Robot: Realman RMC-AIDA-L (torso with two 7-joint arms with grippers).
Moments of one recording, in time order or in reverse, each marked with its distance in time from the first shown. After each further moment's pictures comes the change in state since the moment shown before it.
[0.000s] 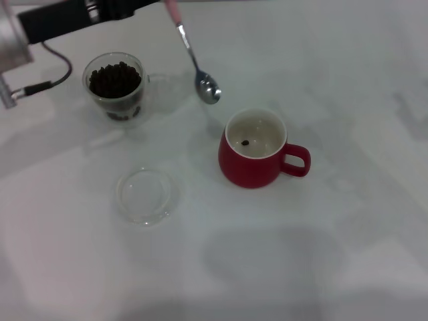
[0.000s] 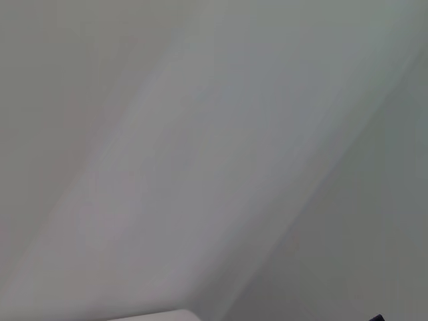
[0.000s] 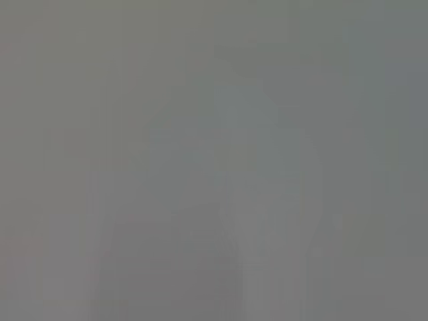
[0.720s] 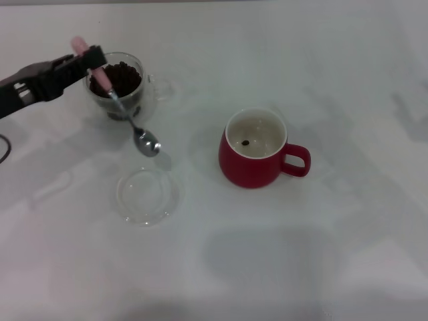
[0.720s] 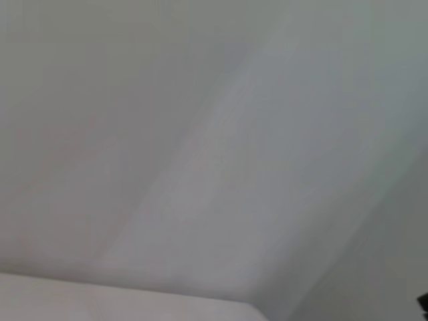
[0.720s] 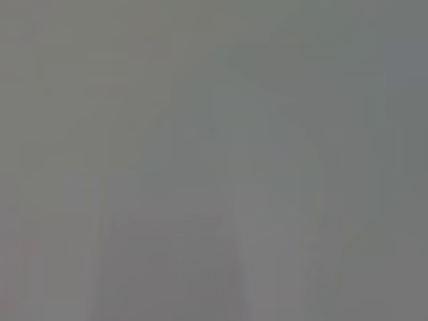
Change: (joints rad) left arm 0.248 0.005 -0.065 -0.004 -0.010 0.080 0.132; right arm -0.001 0.010 0.000 0.000 0.000 0.003 0.000
